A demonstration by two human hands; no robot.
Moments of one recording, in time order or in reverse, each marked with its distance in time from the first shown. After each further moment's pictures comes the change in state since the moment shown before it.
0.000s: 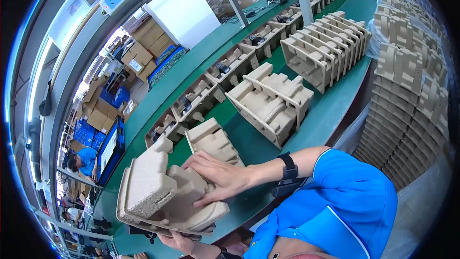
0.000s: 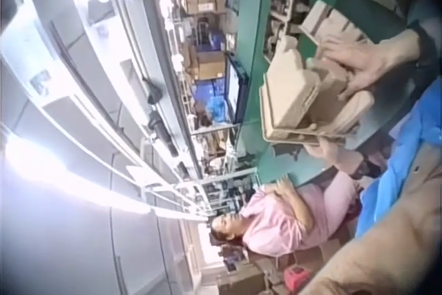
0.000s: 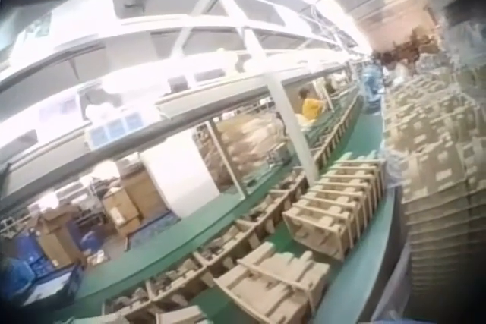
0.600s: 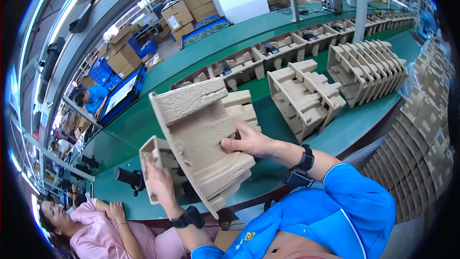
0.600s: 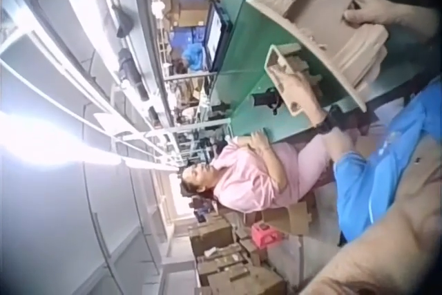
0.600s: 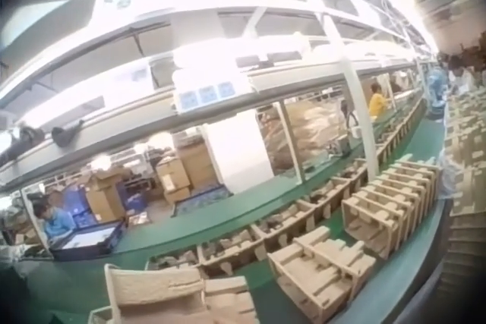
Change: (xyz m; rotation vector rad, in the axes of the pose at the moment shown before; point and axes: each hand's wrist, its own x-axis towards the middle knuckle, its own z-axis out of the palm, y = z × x) left_hand 0.059 -0.032 -0.020 1.292 -0.049 -0.092; right_hand 0.007 0.000 -0.008 0.857 -0.153 0.643
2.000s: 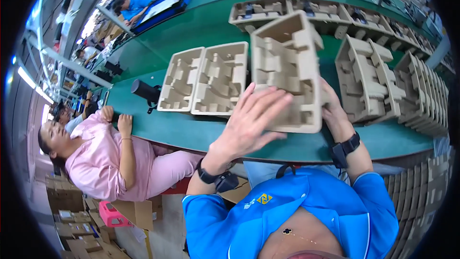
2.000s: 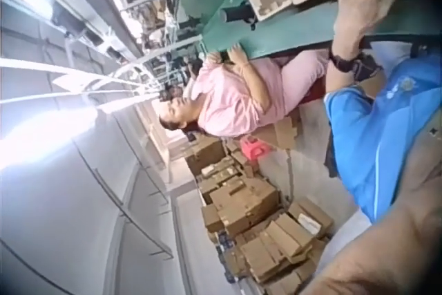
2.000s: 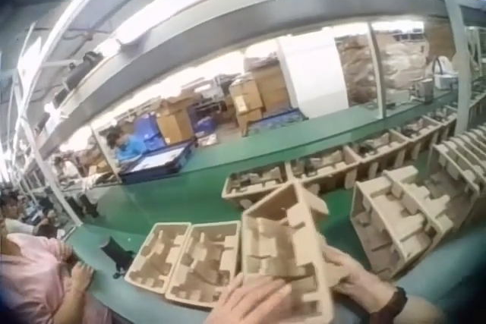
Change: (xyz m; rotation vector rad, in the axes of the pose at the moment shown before) left_hand -0.049 0.117 -0.010 -0.592 -0.178 0.769; right_hand 0.009 0.104 -0.105 0.661 0.154 0.138
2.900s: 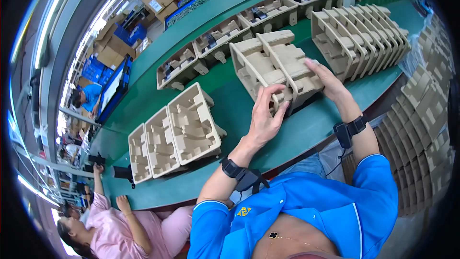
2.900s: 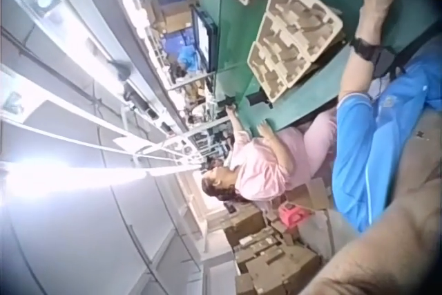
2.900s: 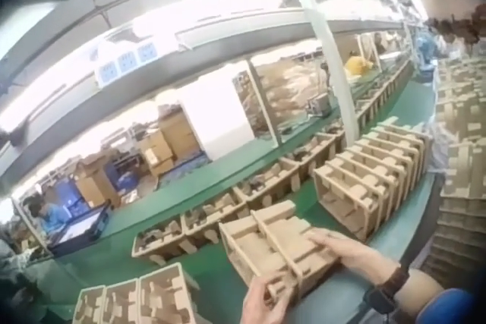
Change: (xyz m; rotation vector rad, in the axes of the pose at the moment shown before) left_hand 0.098 0.058 0.200 -0.587 -0.185 0.005; right_hand -0.141 -0.154 -0.087 -0.524 0.692 -0.317
